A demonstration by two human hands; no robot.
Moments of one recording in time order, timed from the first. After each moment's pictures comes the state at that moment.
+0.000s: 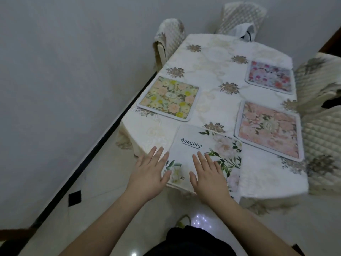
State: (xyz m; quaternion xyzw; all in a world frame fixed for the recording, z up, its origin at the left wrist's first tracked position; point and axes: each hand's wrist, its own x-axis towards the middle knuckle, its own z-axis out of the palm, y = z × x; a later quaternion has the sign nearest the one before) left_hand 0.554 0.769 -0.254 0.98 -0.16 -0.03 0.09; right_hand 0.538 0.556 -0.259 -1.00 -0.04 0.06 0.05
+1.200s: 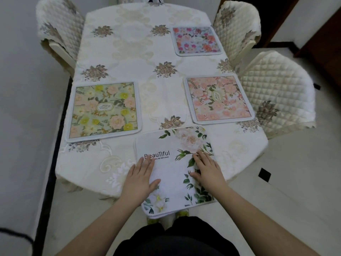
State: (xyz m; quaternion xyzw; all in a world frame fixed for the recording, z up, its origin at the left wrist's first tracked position) left_hand 0.700 0.729 -0.376 0.91 -0.37 -0.19 0.04; right_hand 0.575 0.474 -0.340 -0.95 0.21 0.18 0.14
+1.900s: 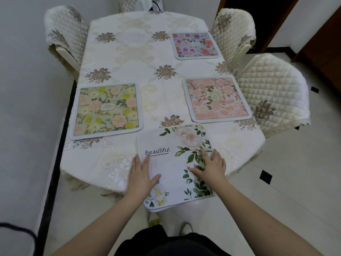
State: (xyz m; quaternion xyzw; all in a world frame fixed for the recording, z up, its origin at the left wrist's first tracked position) left_hand 0.681 0.717 -0.365 0.94 -0.22 -0.21 0.18; right_hand 0.565 0.477 -0.337 -0.90 0.36 0.15 0.19
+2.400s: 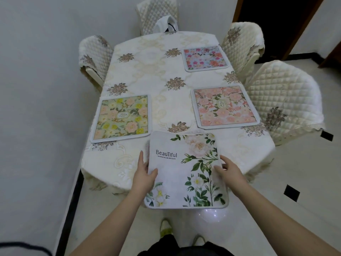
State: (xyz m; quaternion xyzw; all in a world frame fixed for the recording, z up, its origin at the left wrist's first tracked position) left_hand 0.662 0.710 -0.307 0.83 -0.02 -0.23 0.50; right_hand 0.528 0.438 -0.303 -0.73 0.41 0.05 0.54
